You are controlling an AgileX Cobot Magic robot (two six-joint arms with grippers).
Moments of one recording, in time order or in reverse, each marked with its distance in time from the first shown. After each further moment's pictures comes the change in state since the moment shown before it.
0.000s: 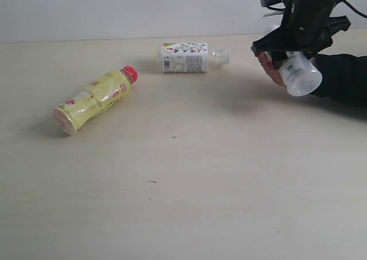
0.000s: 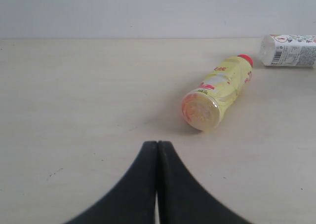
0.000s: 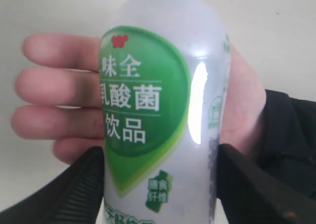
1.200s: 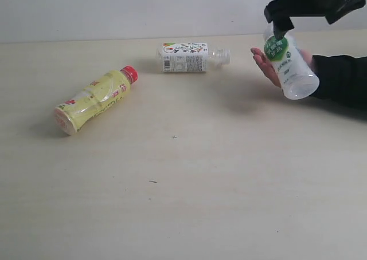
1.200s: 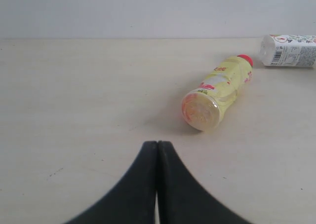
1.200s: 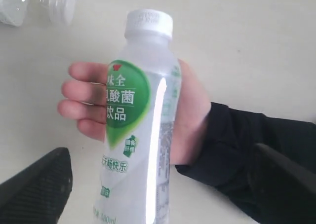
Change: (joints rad) left arm 0.000 0.000 0.000 0.000 0.000 0.000; right arm 0.000 -0.200 0.000 0.030 0.062 -0.085
